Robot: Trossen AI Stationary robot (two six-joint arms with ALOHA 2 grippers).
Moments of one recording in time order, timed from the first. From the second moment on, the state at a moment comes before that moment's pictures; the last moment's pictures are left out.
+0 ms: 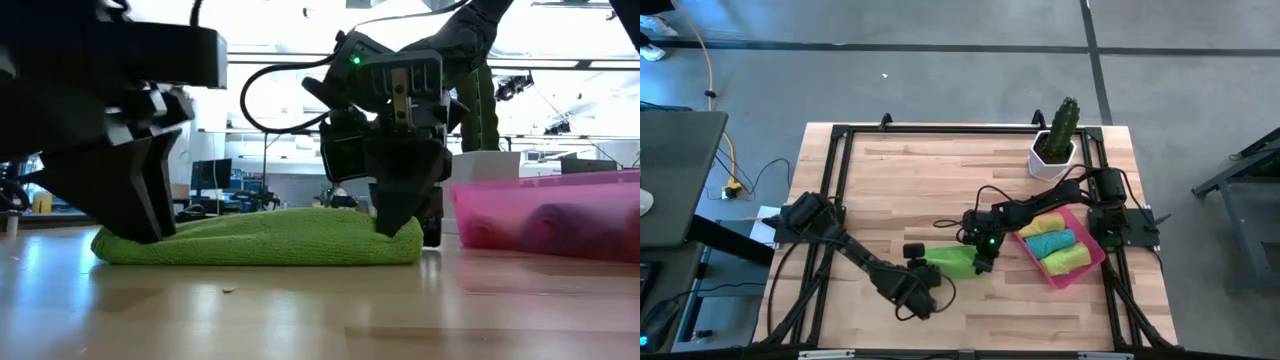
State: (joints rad) left arm -0.51 1.98 1.23 -0.76 -0.49 -0.68; right arm 0.08 2.02 1.11 -0.14 -0.70 0.62
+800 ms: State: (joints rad) left arm -0.49 1.98 1.21 -0.65 -0.22 -0.89; right arm 0.25 1.76 1.11 -0.18 -0.20 -0.18
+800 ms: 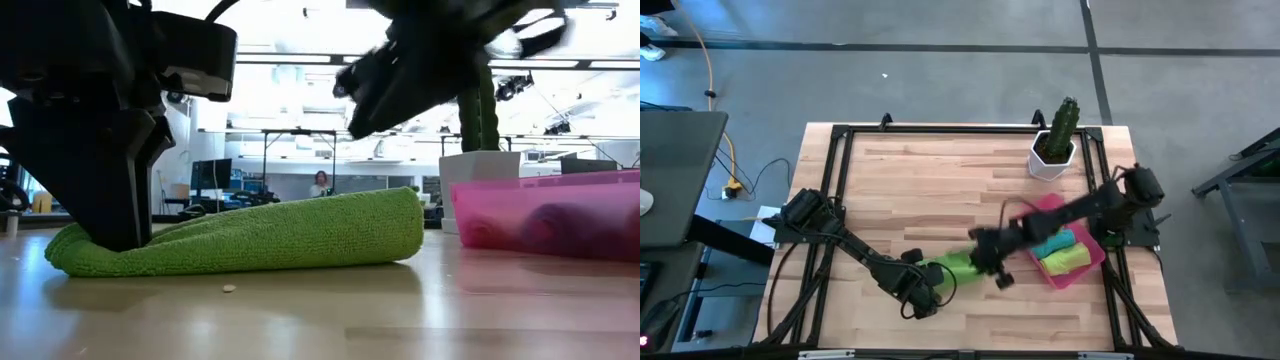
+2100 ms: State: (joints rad) left arm -0.49 1.98 1.21 -0.64 -0.22 -0.91; right arm 0.47 1.83 1.11 -0.14 0.19 0.05
